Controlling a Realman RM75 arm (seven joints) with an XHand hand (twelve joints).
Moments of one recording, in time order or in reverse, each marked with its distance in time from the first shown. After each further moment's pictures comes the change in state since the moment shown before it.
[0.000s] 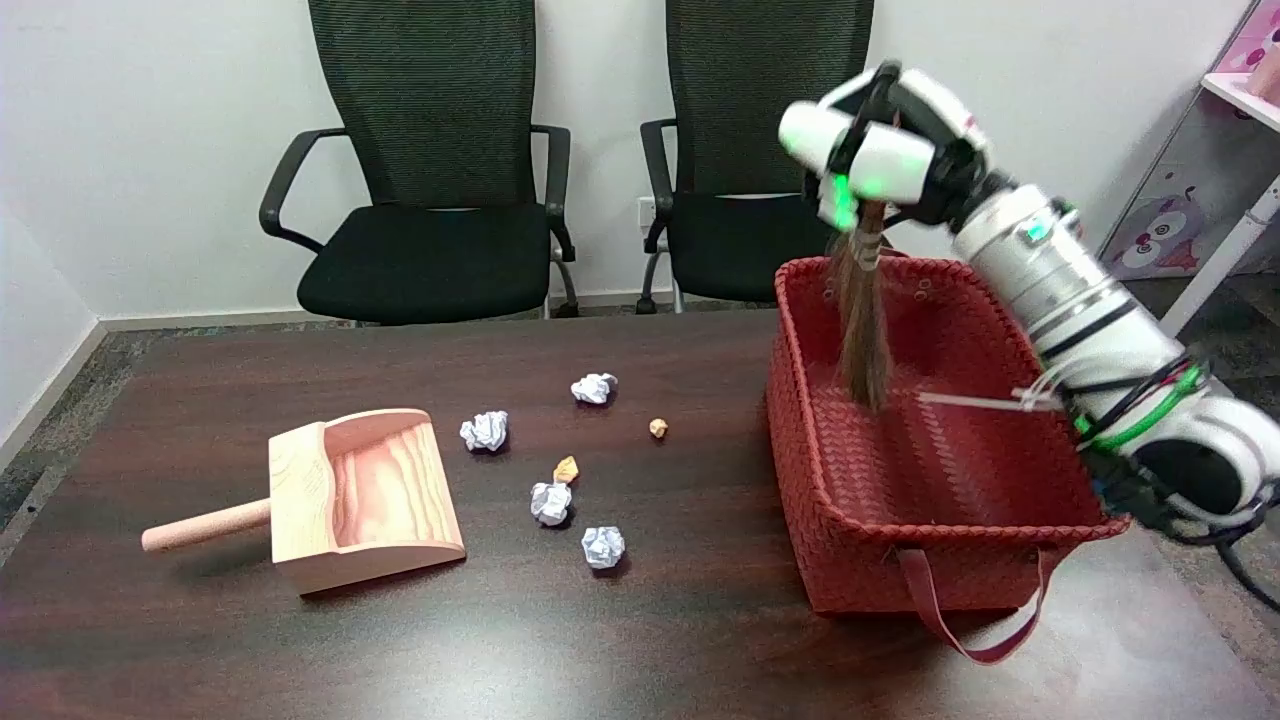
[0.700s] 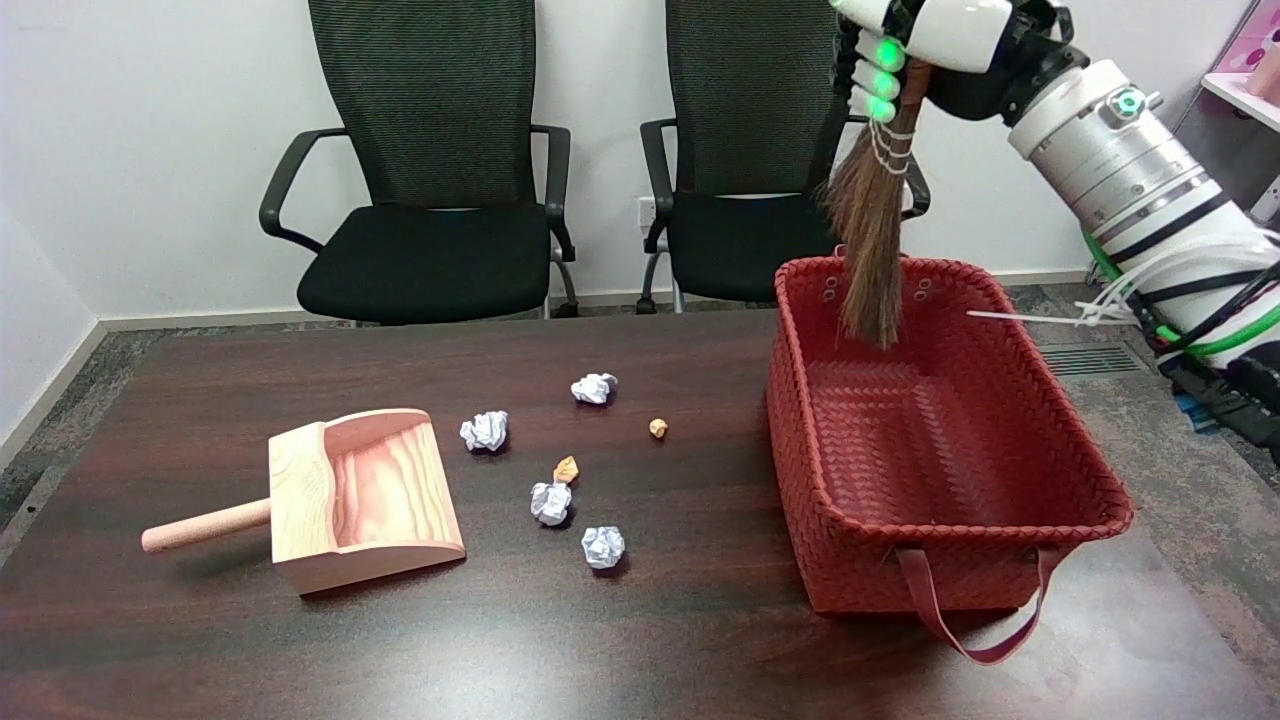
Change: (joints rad) arm 0.009 0.169 0.162 -0.126 0.299 0.075 -0.042
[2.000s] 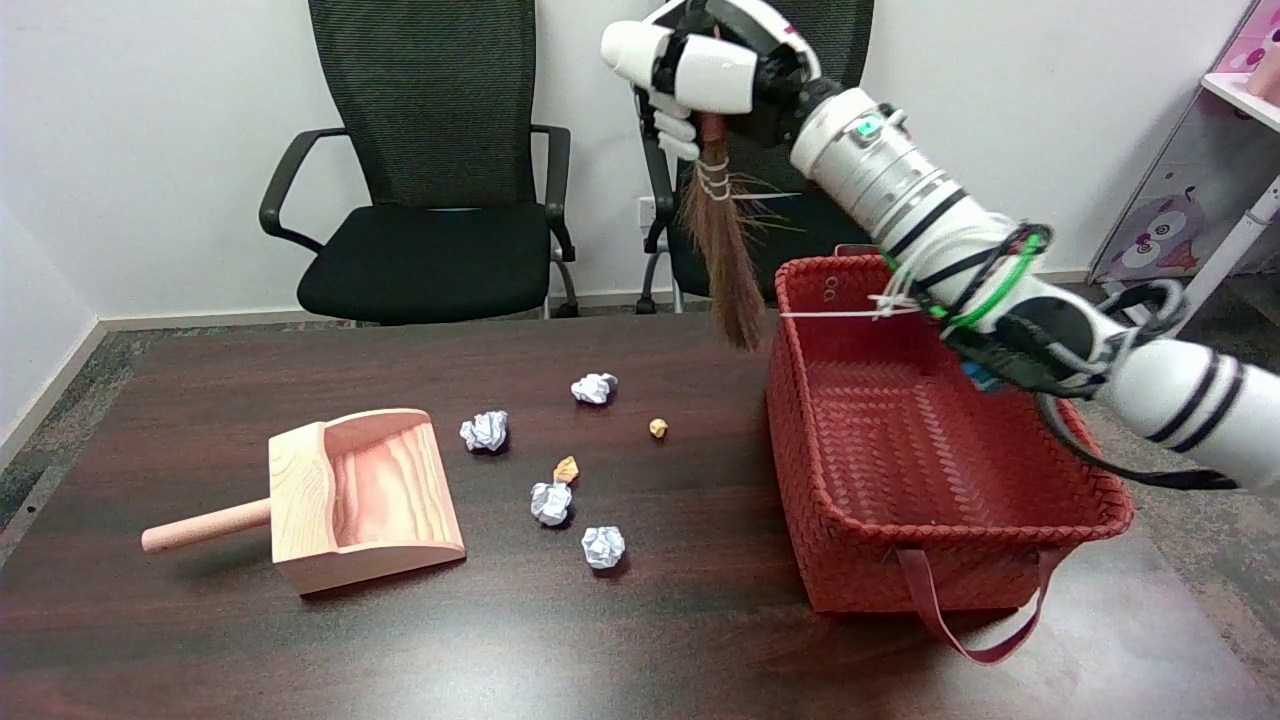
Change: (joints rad) arm 0.760 -0.201 -0.819 0.249 0.128 0.002 -0.257
